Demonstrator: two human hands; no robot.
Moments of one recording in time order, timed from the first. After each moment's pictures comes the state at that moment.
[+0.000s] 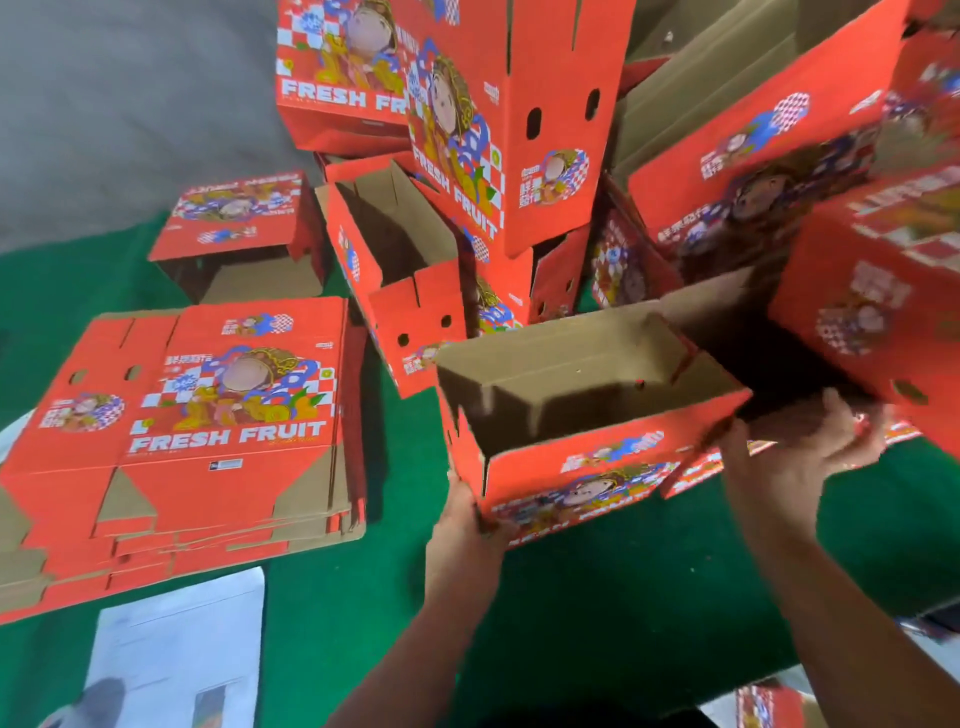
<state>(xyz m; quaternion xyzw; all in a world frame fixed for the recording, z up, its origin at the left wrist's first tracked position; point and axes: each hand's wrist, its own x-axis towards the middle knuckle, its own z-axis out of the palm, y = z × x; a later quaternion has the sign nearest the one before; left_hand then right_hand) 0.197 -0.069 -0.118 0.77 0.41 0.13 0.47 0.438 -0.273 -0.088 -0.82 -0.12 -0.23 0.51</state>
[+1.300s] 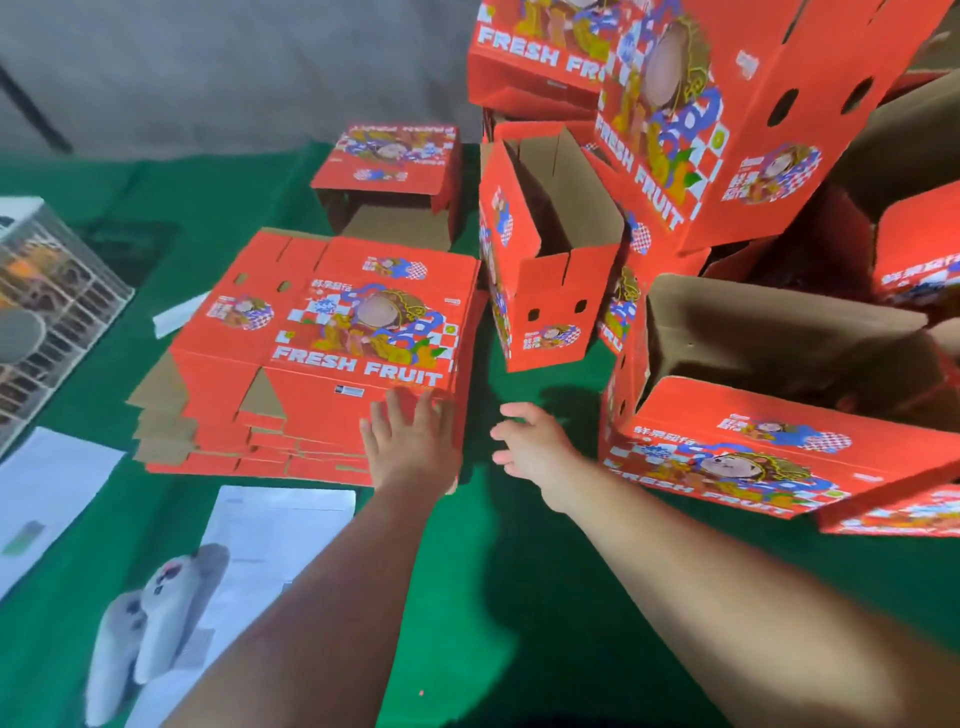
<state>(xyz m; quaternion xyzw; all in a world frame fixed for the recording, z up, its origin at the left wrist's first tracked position) 0.131 0.082 -0.097 0.79 0.59 0.00 0.19 0.264 0.002 -0.078 -0.73 -0.16 0.50 0.44</state>
